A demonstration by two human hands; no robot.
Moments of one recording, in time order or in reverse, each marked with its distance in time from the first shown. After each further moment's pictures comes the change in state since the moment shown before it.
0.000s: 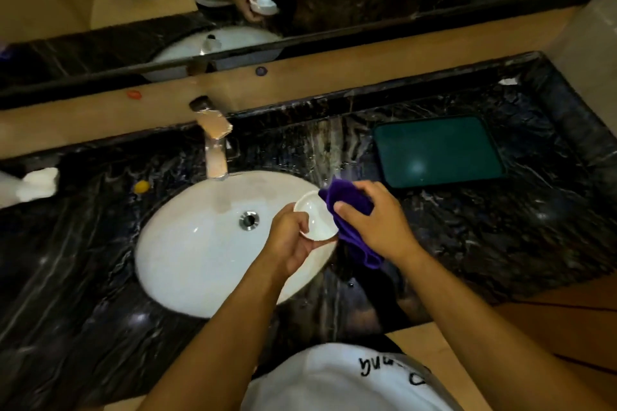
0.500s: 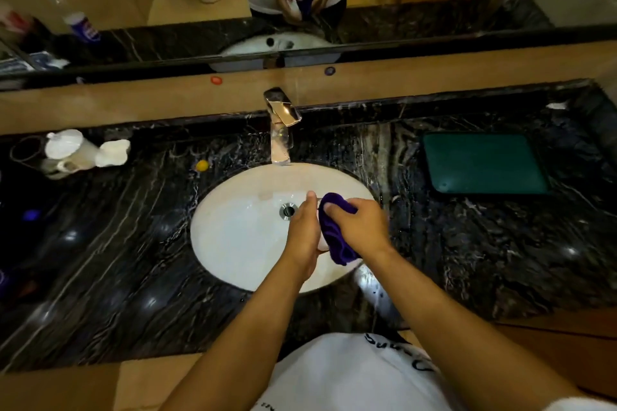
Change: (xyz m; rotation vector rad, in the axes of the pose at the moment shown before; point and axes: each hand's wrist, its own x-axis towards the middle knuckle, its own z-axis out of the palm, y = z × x) left_hand -0.039 0.010 -0.064 0.183 0.179 0.140; right_hand -0.030 -0.064 0.110 -0.062 0.014 0.197
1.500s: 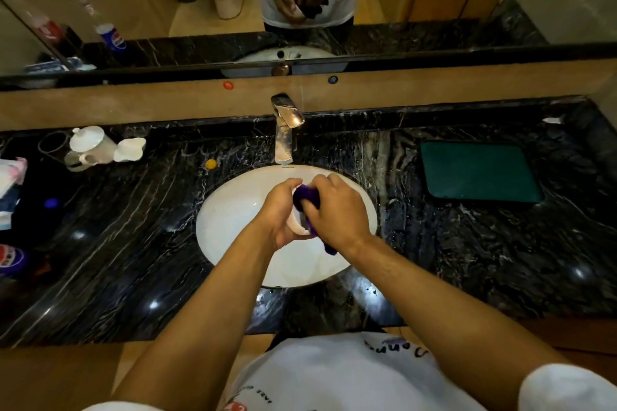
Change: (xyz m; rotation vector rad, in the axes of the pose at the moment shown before) left_hand -0.020 0.056 -0.021 -0.037 -0.074 -0.151; right_hand -0.023 -0.043 0.001 -0.504 0.080 -0.620
